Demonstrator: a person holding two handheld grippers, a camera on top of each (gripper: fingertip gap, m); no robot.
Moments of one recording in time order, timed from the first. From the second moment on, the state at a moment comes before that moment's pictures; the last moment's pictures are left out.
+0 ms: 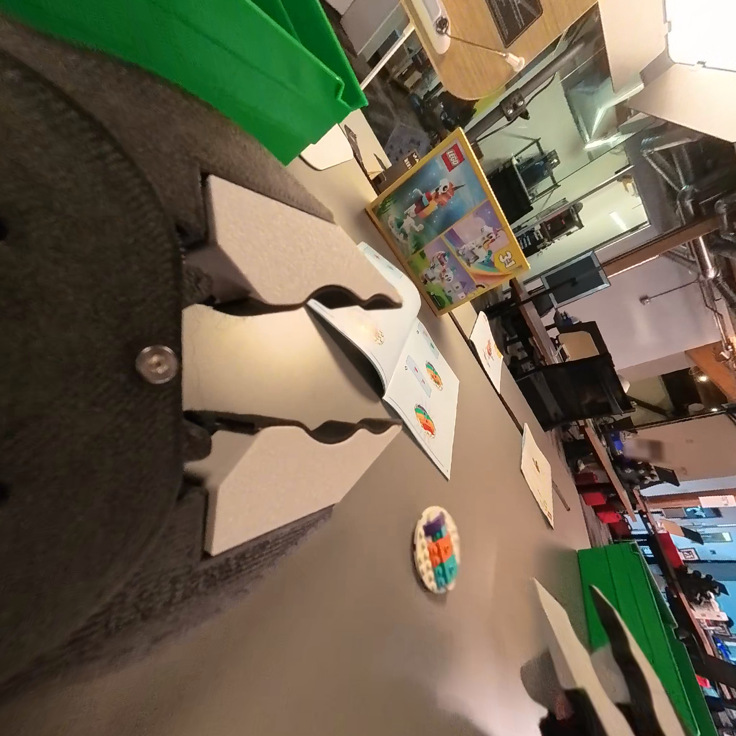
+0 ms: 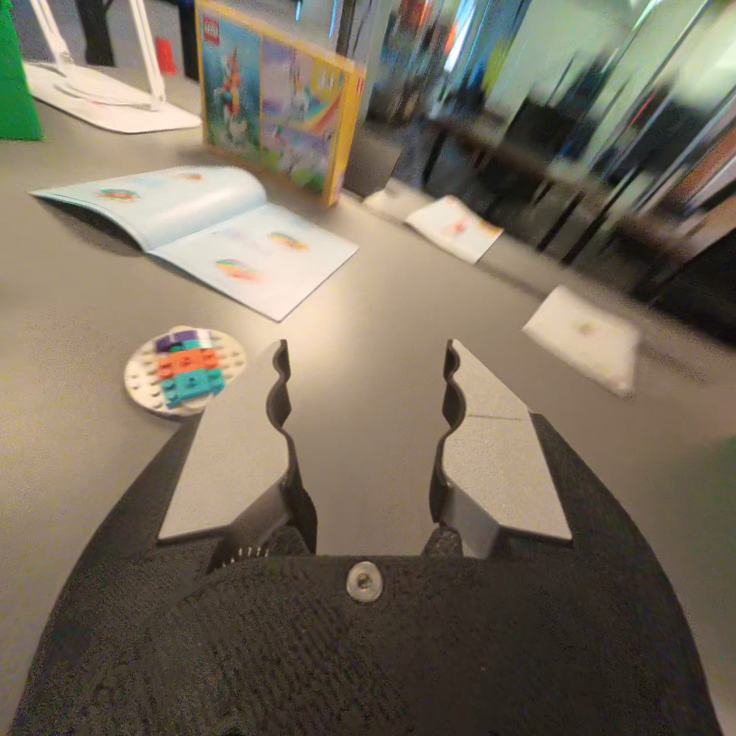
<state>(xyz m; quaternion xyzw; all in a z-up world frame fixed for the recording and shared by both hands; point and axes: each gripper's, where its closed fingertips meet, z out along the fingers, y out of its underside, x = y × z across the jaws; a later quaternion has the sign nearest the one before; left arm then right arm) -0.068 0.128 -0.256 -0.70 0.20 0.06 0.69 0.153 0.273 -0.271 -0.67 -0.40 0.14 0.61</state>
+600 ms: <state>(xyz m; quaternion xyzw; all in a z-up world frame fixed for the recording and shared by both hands) -0.074 0.141 -0.253 -0.68 0.20 0.11 0.70 0.147 0.252 -0.239 -0.47 -0.45 -0.06 0.76</state>
